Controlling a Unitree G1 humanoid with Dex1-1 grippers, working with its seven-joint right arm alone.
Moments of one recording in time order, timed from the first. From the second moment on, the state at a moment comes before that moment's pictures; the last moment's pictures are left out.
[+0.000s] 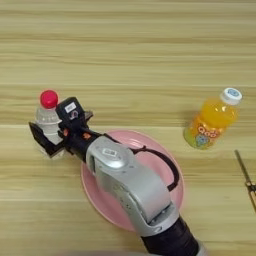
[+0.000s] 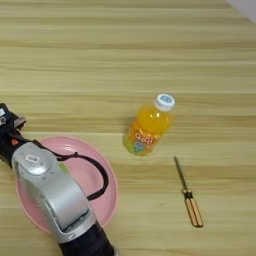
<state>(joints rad) -0.13 0.02 0.50 -0.37 0.10 0.69 0.12</state>
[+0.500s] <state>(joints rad) -0.10 0.02 0.49 -0.40 0.10 0.70 0.12</state>
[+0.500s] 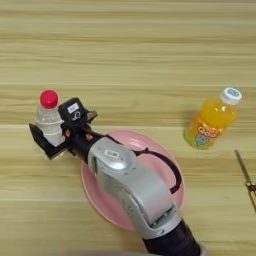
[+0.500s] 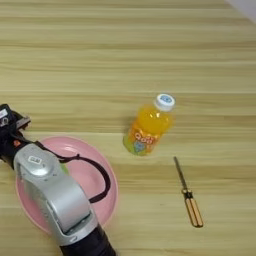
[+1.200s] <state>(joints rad) 0.05 -0.04 0.52 -0.63 0.09 0.78 0.11</state>
